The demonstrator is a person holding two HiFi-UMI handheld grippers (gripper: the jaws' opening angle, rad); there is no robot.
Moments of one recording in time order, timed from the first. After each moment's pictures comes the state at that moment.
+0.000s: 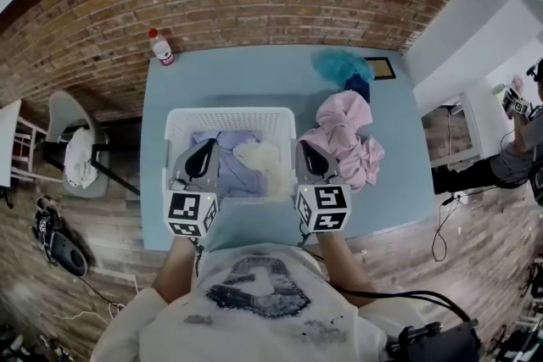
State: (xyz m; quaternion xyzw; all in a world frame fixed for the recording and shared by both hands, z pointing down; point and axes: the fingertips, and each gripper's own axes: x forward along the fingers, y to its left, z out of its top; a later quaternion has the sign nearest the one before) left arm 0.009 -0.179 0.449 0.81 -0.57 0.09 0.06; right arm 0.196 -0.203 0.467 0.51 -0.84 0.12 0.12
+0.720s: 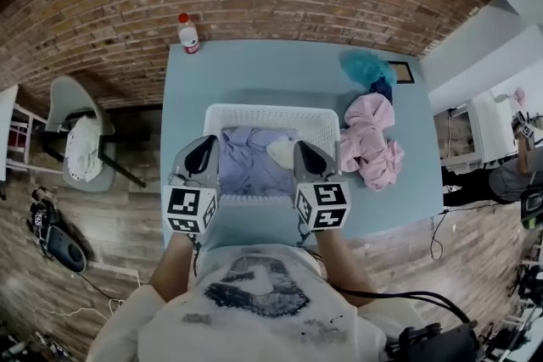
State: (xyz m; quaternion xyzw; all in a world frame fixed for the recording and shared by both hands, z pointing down) left arm -0.123 -0.180 0.478 0.81 -0.57 0.09 0.09; right arm 0.061 -0.201 0.496 0.49 -0.84 0.14 0.16
